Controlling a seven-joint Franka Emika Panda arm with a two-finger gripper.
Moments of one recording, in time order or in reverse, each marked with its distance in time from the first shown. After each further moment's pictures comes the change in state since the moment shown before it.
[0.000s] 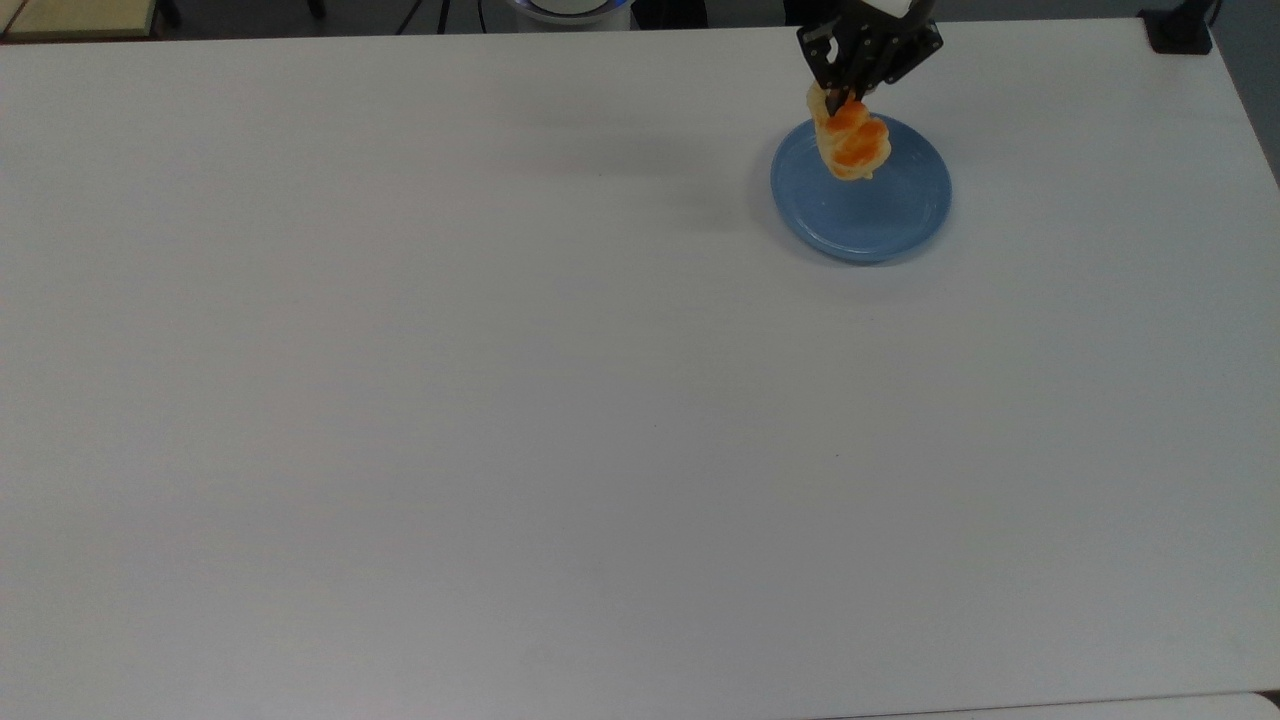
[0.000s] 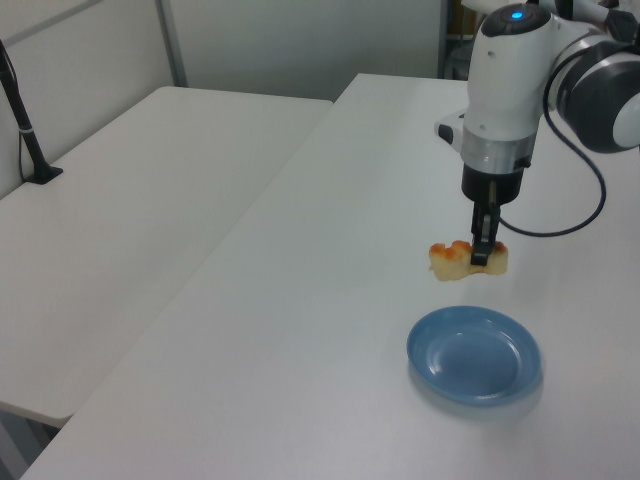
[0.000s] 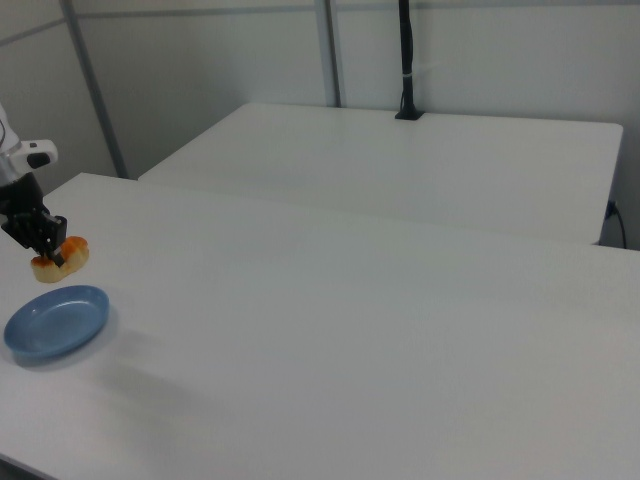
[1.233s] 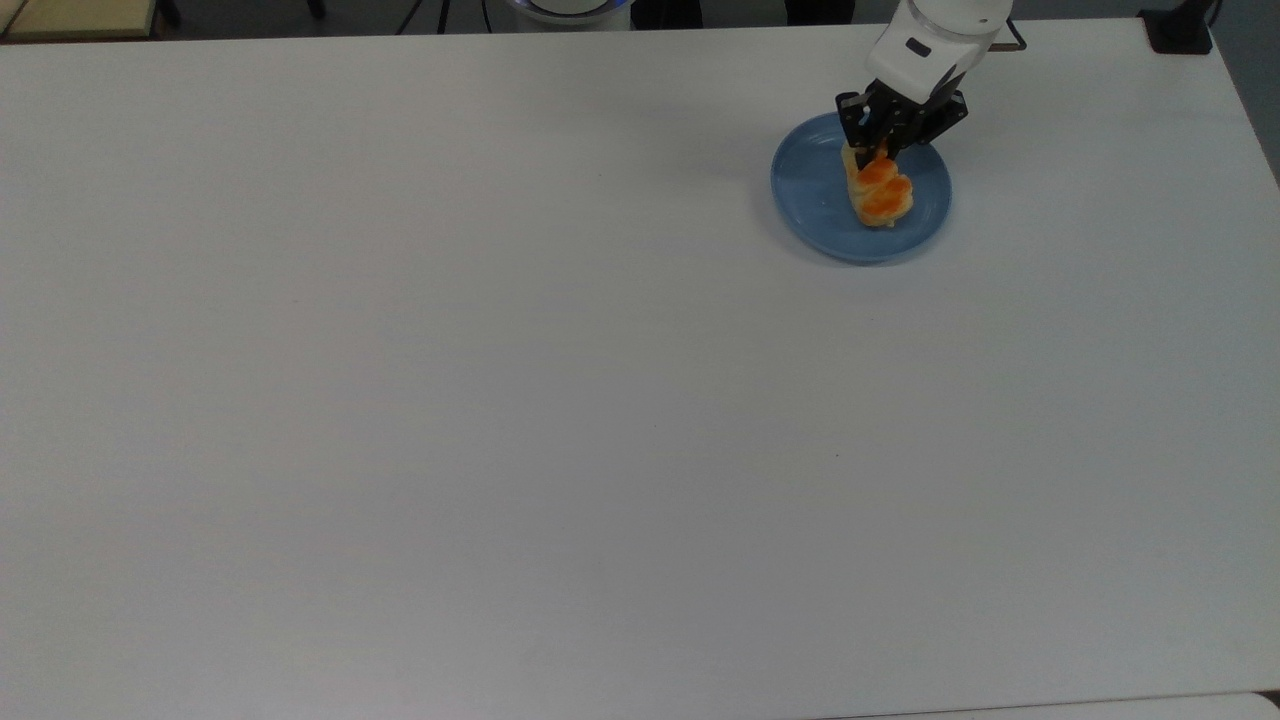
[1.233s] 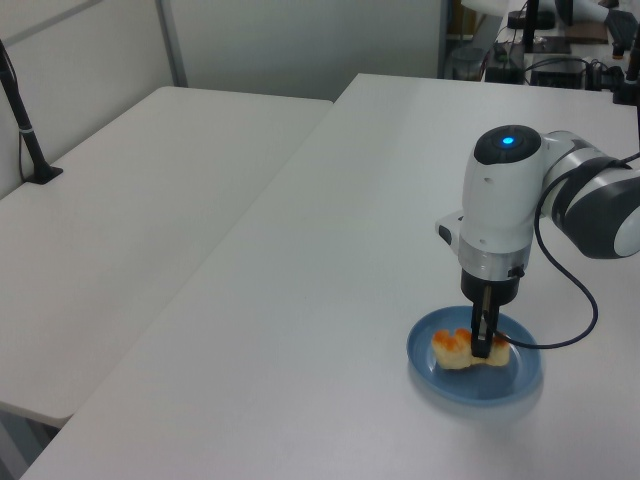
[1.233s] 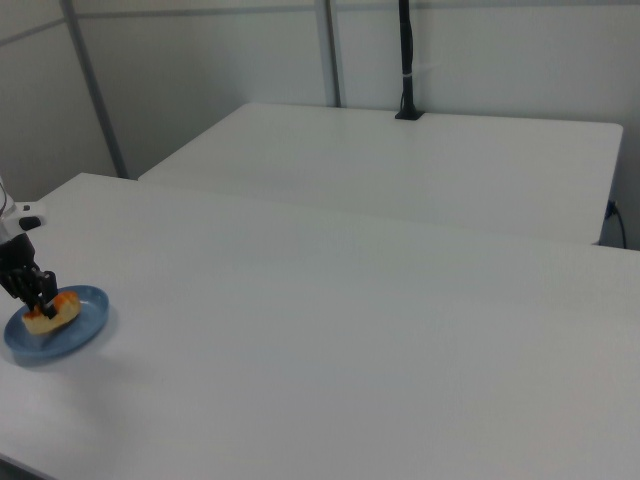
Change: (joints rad) arm 0.108 0.178 0.000 -0.071 -0.036 0.207 0.214
